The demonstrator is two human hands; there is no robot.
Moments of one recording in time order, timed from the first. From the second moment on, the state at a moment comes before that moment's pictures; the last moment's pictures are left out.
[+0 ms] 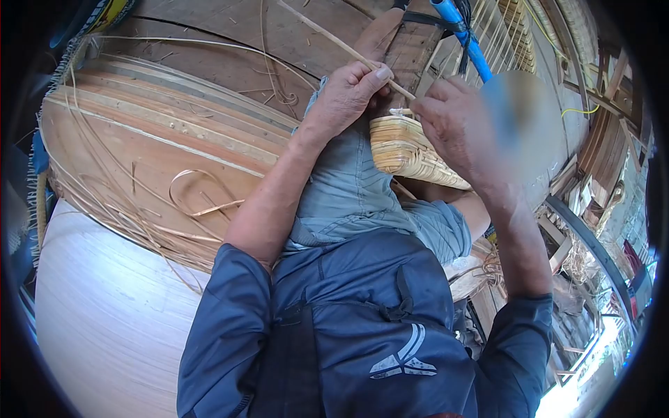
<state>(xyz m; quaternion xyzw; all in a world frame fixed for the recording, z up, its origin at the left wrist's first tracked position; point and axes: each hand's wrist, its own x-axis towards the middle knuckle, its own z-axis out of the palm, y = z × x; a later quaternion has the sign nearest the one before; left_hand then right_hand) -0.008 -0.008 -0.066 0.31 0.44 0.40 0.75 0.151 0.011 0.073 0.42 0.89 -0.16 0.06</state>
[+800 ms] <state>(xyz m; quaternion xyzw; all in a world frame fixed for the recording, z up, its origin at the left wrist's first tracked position) 0.001 -0.052 -0.011 0.53 0.63 0.18 0.53 0.416 -0.526 -0.035 0.98 -0.02 0.02 -0.21</state>
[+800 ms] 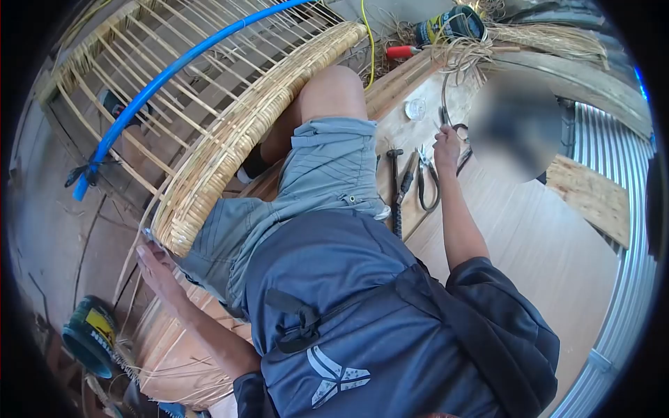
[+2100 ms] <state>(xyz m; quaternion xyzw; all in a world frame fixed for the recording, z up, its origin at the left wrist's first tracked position) 0.014 -0.020 -0.030 0.10 0.37 0.47 0.79 0.191 -0.084 0.019 0.61 0.72 -0.26 -0.19</state>
